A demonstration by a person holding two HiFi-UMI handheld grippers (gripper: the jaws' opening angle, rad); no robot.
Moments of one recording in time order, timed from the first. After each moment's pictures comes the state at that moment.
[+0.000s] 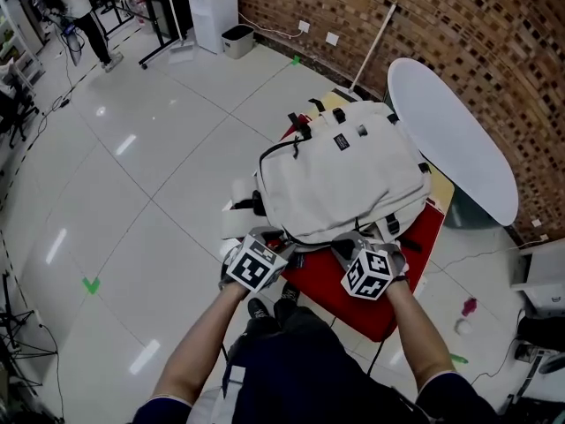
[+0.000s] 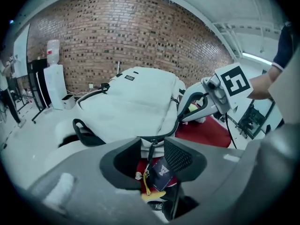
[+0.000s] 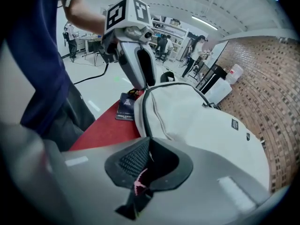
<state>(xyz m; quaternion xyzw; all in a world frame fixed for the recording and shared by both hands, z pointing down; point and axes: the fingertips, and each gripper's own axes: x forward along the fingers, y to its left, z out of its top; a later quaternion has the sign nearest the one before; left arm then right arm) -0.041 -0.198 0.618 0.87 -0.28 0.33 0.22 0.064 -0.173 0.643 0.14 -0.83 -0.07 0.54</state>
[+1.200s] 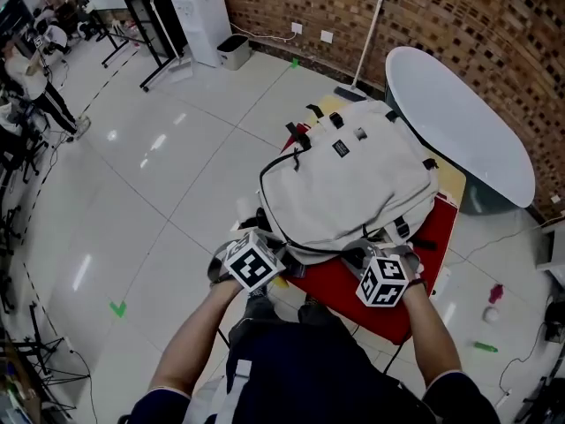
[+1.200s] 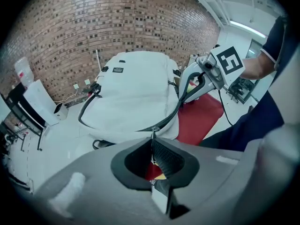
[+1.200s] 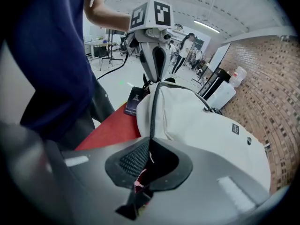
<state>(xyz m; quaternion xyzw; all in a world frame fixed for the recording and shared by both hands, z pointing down) -0.068 -0.213 0.606 0.84 -0.17 0.49 0.16 0.063 -0.170 0.630 0.11 -0.84 -0.07 0.52</state>
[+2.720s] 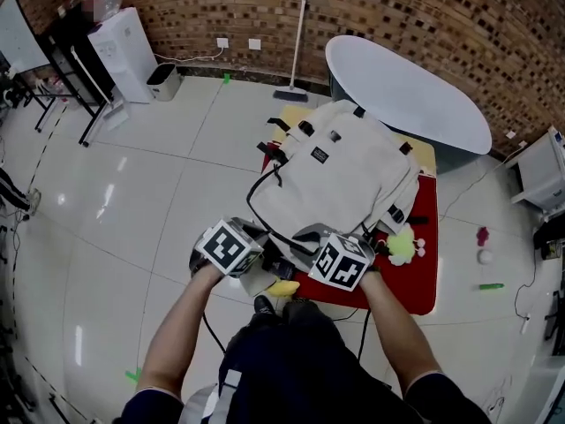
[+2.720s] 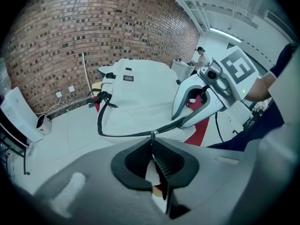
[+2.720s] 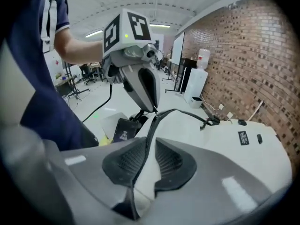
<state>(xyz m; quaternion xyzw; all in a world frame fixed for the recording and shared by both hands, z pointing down) -0.112 -0.317 0.586 0.88 -0.05 0.46 0.13 -0.077 -0.267 0.590 0.28 -0.86 0.11 0.42</state>
